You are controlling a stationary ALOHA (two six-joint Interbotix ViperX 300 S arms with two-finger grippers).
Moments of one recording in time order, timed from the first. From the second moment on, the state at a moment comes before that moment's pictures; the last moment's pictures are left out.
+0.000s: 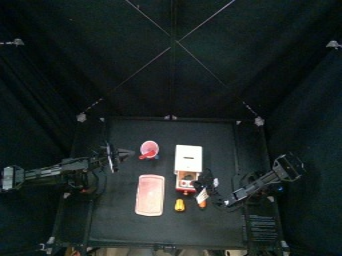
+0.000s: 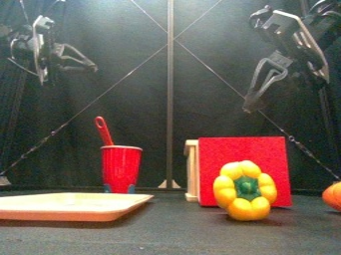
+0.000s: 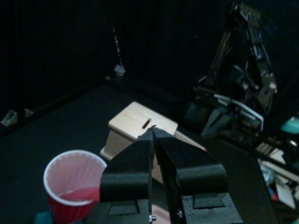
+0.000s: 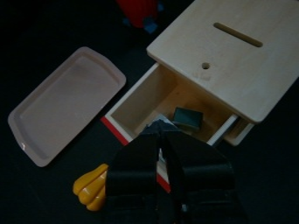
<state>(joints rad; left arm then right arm) 0.29 -0.89 1.15 -0.23 -0.28 -0.12 0.52 -0.23 0.81 -1.23 0.92 2.20</state>
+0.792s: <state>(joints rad) 0.30 -0.19 0.49 -0.25 -0.05 -0.11 0.54 -0.21 0.83 -1.30 0.76 2.08</state>
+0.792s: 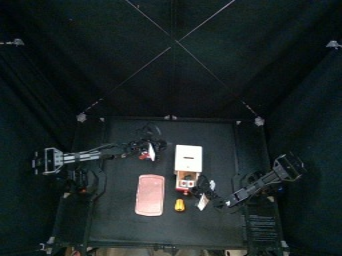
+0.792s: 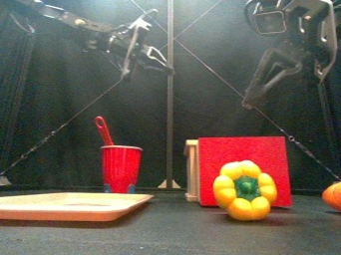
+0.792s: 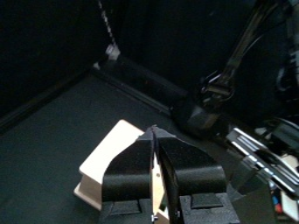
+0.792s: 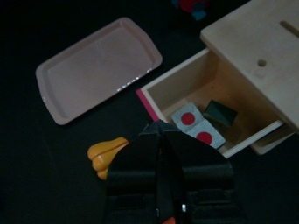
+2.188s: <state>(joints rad) 0.40 0.42 -0.02 -0.25 0.35 -0.12 0.49 -0.08 0.82 -1.27 0.60 2.03</state>
